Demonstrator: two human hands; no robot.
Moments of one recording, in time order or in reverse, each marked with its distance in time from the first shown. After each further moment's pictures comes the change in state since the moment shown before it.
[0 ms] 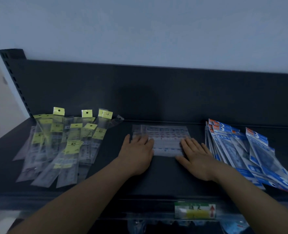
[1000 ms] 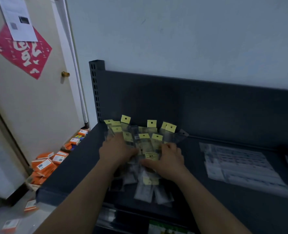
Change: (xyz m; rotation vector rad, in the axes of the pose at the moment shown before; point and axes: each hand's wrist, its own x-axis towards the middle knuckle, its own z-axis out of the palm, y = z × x) left_hand -0.088 -0.236 -0.025 -0.486 0.134 -0.823; right_hand 0.065 -0.296 -0.025 0.419 0.143 -0.101
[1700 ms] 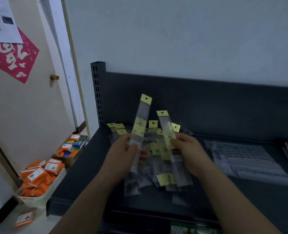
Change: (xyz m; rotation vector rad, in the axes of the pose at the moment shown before) left_hand -0.037 -0.025 -0.026 -0.967 -0.176 0.267; right_hand 0.001 -0.007 -0.019 1.162 0.095 0.116
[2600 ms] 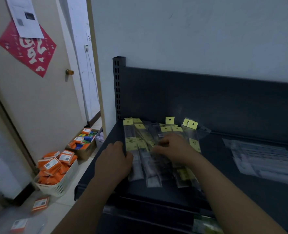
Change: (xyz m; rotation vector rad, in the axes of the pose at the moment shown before) left_hand -0.009 -0.036 -0.063 0.932 0.198 -0.033; right_hand 0.017 0.011 0.064 -1.044 -0.243 -0.246
